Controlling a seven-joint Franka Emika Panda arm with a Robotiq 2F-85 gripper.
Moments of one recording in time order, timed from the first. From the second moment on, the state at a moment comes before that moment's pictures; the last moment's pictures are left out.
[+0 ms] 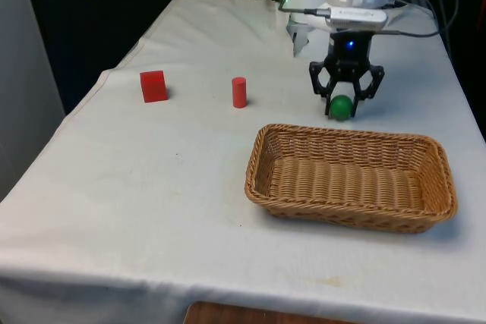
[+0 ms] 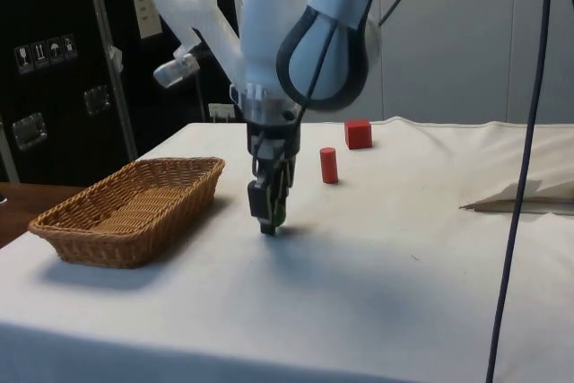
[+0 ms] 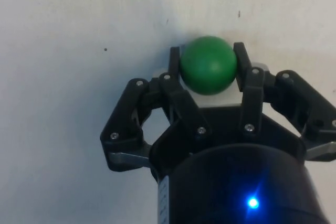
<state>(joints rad) 0.54 0.40 -0.33 -2.41 0.24 2.91 0.00</state>
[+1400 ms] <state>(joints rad) 0.54 0.26 -0.39 -2.24 0.21 2.63 -0.03</state>
